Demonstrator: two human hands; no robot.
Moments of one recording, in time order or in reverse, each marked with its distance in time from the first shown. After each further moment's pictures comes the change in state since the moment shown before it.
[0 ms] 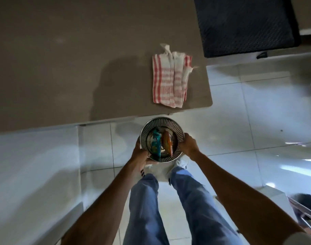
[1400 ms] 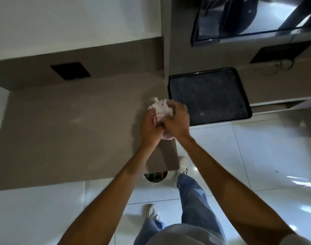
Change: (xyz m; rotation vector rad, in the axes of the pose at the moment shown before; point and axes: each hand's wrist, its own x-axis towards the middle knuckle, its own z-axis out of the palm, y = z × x) left_hand -0.109 0.306 0.180 0.378 0.271 0.888; right_hand -0.045 -0.264 -0.248 0.215 0.434 -0.567
